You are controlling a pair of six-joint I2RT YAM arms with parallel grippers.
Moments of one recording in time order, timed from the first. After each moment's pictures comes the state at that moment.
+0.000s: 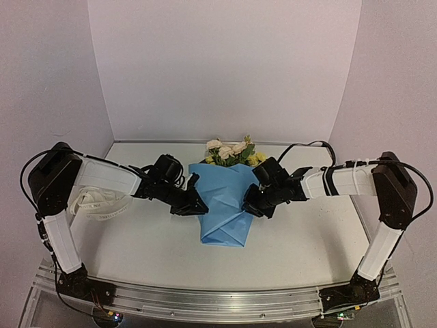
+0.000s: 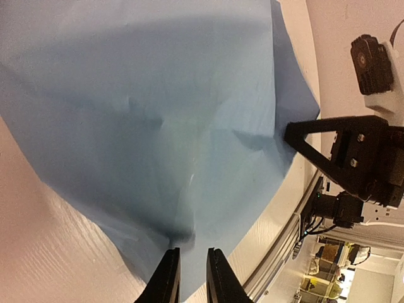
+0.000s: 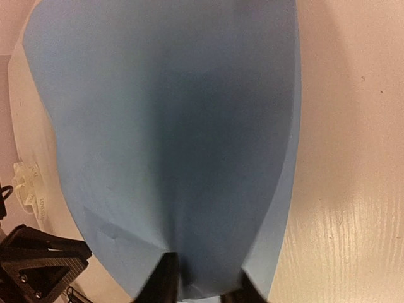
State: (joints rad) left arm -0.73 1.83 1.06 -0.06 0.56 -0.74; right arm 0.78 1.78 1.11 -0.28 -0.05 1.15
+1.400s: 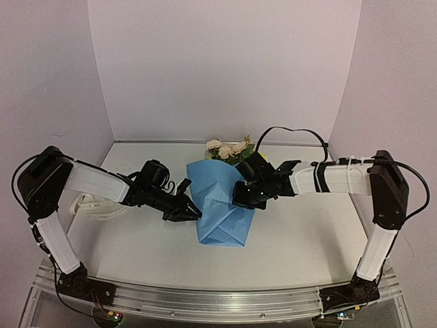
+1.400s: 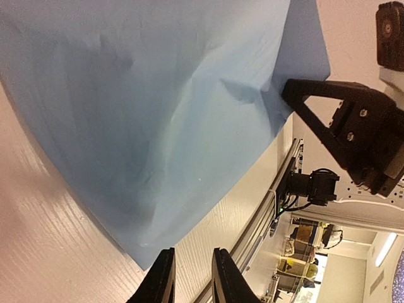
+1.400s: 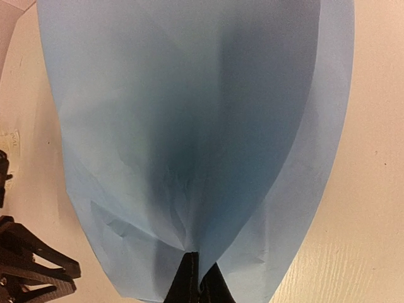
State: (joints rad) left arm -0.67 1.75 0.88 0.08 0.73 -0.78; right arm 0.87 1.84 1.29 -0.40 0.13 0.88
